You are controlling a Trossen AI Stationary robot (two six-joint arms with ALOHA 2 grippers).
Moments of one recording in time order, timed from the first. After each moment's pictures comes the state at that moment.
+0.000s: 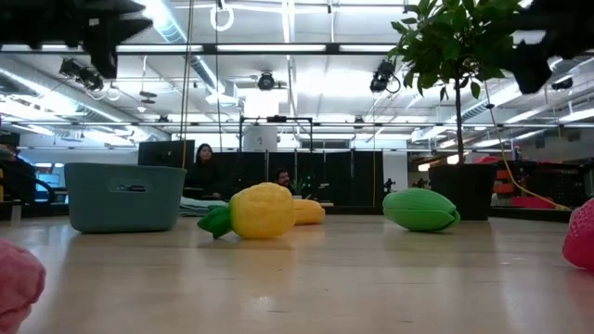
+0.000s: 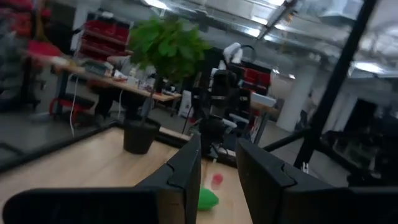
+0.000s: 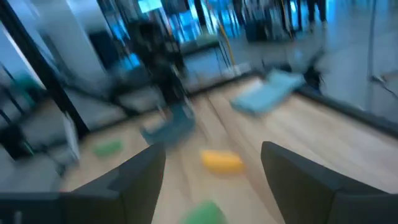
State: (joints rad) left arm -0.32 0.18 0.17 0.24 -0.49 -0.22; right arm 0.31 0.08 0.33 -0.33 0.49 0.37
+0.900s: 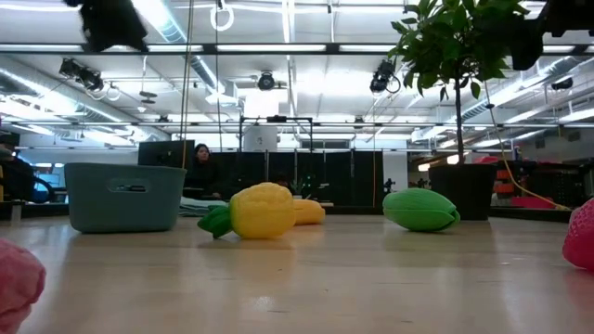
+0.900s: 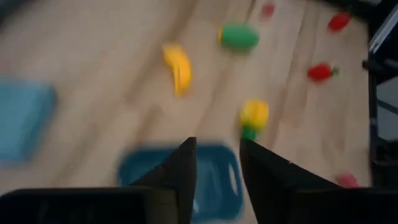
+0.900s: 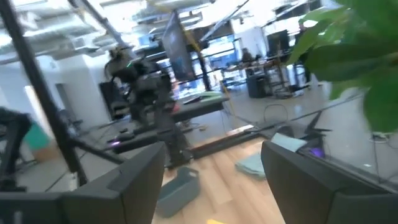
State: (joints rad) left arm -0.33 0.89 0.91 -0.82 -0.34 -0.69; right arm 0.31 0.09 0.33 -0.08 0.58 0.20
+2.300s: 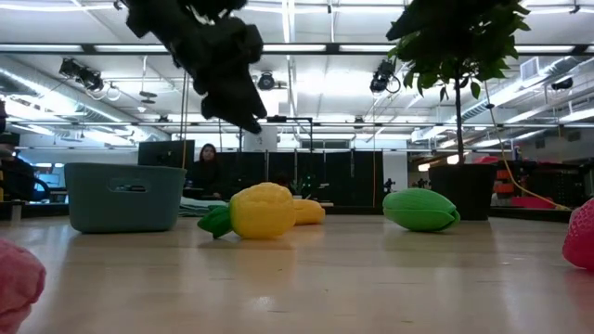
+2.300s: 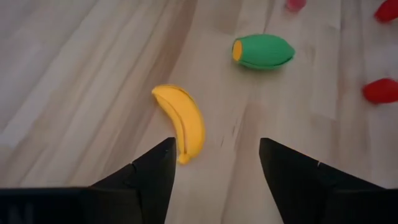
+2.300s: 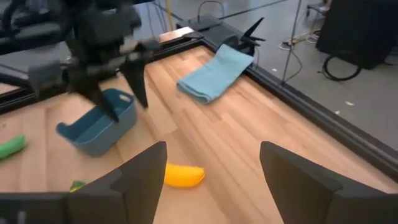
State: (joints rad) left arm 0.05 1.43 0.91 -0.23 -0.05 -0.29; right arm 0.16 1.03 0.84 -0.32 0.60 0.41
